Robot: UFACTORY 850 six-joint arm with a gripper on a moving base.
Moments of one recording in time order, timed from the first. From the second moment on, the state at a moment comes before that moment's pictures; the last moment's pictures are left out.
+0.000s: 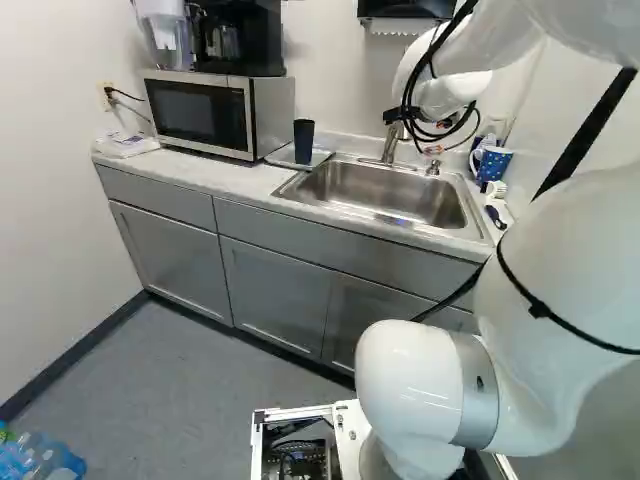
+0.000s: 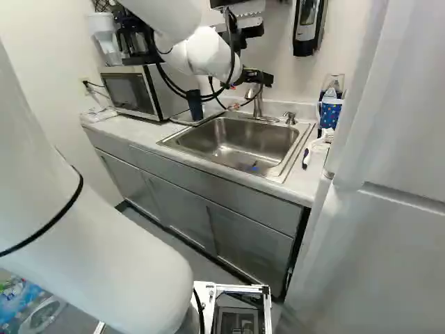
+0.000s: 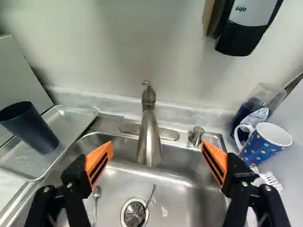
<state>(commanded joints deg) -18.5 8.3 -51.6 0.8 8.2 -3.9</state>
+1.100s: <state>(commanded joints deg) -18.5 7.2 -50.7 0.8 -7.7 -3.9</state>
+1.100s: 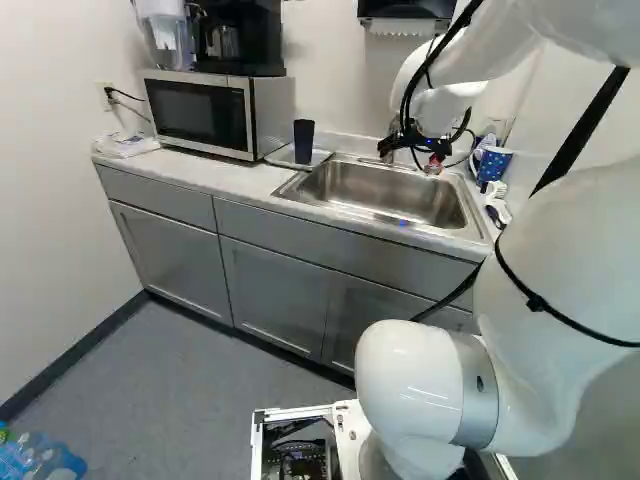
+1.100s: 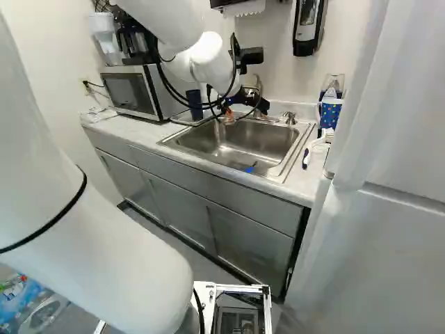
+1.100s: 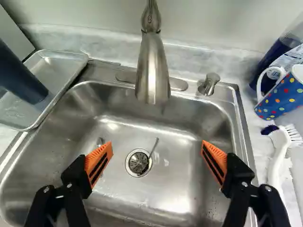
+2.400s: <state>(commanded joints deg) -18.5 7.2 -50.7 0.8 -7.7 -3.9</state>
